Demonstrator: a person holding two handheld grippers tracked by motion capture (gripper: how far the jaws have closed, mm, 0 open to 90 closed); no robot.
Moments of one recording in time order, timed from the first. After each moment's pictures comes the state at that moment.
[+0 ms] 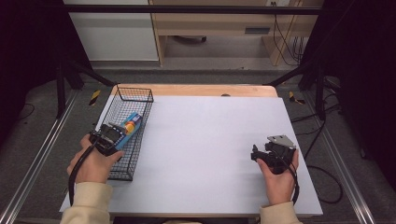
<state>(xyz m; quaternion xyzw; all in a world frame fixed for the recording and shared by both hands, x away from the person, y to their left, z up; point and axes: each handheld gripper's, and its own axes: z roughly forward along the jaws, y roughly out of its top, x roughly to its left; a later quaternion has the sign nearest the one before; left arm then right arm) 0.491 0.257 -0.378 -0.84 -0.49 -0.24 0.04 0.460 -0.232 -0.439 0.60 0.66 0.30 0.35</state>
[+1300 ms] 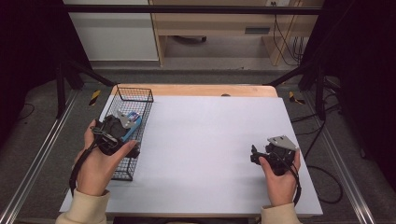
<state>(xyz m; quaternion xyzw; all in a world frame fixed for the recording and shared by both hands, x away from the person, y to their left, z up) 0.454 0.211 -0.312 -0.85 -0.39 -0.31 -0.17 0.452 -0.233 -0.432 0.56 0.67 0.33 0.36</state>
